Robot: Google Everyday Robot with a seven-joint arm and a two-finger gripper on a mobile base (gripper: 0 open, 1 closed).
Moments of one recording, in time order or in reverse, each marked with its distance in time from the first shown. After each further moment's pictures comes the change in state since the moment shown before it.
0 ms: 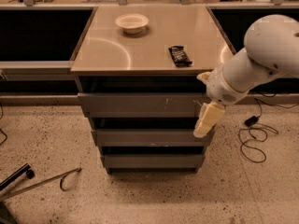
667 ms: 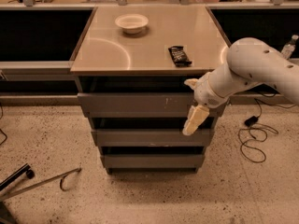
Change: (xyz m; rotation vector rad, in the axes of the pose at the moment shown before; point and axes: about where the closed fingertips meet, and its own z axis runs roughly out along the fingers) arm 0.001 -0.033 0.078 -0.029 -0.107 -0.044
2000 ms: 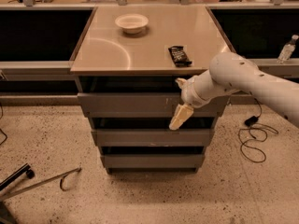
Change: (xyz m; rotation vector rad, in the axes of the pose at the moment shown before) arm -0.005 -0.043 0.061 0.096 -0.051 -0.012
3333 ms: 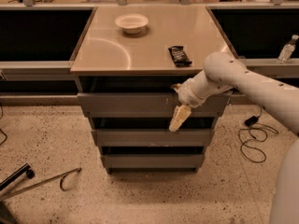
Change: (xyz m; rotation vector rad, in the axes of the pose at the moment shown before) arm 0.018 -0.005 0.042 -0.143 -0.013 0.000
